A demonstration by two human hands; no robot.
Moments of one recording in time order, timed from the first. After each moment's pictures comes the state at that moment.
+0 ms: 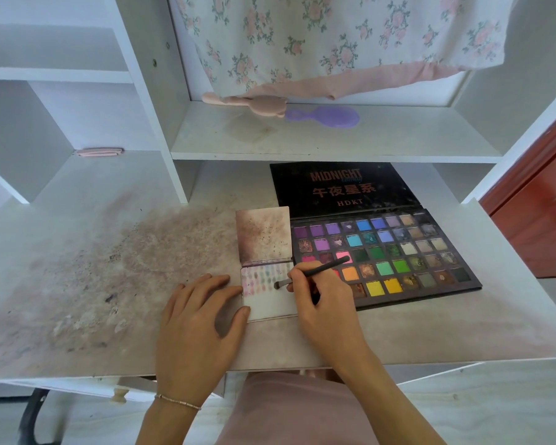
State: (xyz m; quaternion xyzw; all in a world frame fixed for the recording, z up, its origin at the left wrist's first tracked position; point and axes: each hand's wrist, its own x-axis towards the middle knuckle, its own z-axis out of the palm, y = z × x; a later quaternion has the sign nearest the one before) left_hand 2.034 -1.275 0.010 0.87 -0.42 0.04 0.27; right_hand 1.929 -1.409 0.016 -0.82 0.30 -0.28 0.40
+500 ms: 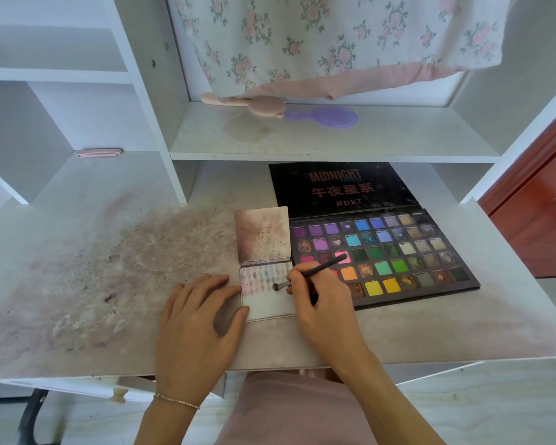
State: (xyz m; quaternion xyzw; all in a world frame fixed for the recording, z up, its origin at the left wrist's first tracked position) left_hand 2.034 -1.276 0.011 0.87 -0.41 0.03 0.27; right_hand 1.929 -1.409 0.016 -0.82 0.29 -0.28 0.40
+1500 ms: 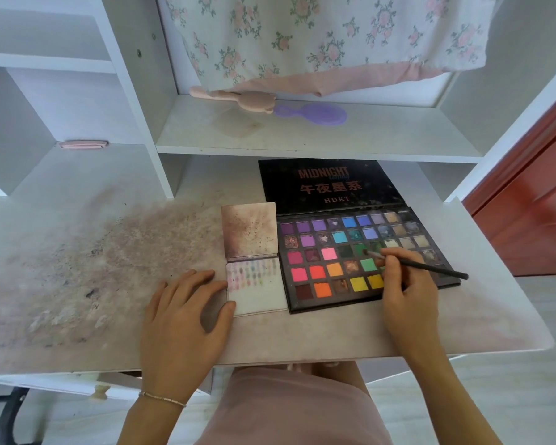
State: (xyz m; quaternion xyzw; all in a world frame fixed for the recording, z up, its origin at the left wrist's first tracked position) left_hand 2.028 -1.278 0.010 0.88 -0.39 0.04 0.27; right_hand 1.857 -1.475 0.019 -0.74 0.37 -0.43 0.36
